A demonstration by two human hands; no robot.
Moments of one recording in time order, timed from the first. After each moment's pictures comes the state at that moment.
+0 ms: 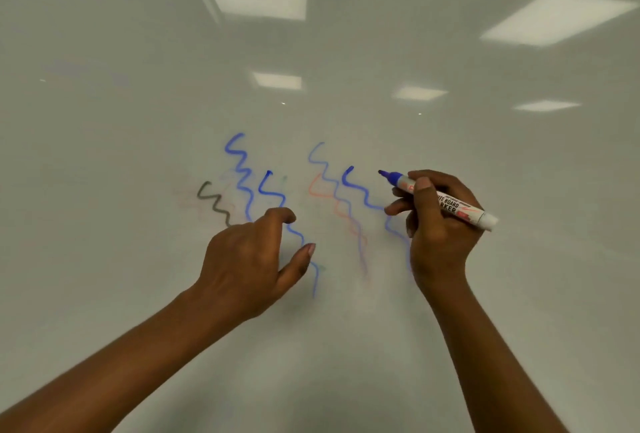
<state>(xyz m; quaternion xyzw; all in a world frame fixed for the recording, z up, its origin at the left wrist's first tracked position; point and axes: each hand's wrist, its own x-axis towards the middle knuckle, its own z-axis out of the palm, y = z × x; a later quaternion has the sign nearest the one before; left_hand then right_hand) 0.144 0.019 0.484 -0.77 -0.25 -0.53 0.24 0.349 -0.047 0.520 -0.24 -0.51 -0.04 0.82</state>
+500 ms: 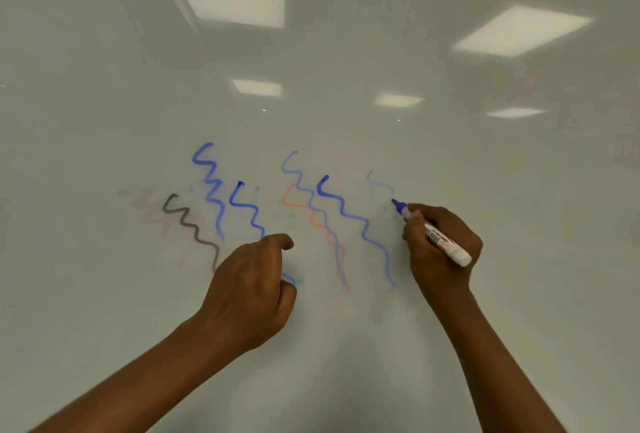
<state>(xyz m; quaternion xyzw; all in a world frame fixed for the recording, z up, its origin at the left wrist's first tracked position) 0.175 0.027 0.468 -0.81 -0.21 -0.51 0.18 0.416 -0.036 0.500 -0.40 -0.45 -0.27 0.75</state>
